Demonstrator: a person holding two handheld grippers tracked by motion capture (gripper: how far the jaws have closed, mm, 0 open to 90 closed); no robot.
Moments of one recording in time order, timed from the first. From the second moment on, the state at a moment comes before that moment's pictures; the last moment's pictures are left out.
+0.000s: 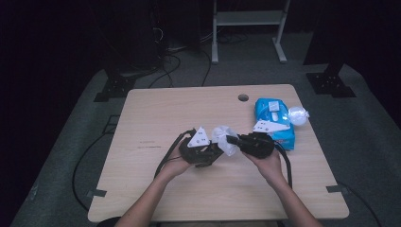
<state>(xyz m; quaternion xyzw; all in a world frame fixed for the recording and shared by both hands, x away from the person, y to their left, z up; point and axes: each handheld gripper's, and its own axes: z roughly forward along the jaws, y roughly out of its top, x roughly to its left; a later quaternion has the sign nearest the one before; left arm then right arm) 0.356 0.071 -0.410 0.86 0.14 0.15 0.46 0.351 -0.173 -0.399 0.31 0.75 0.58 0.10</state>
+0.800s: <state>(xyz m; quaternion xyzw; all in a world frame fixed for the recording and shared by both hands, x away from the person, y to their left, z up) 0.359 0.075 -0.409 0.86 0.15 0.15 0.47 0.369 -0.184 -0.451 0.39 0.74 0.54 0.04</state>
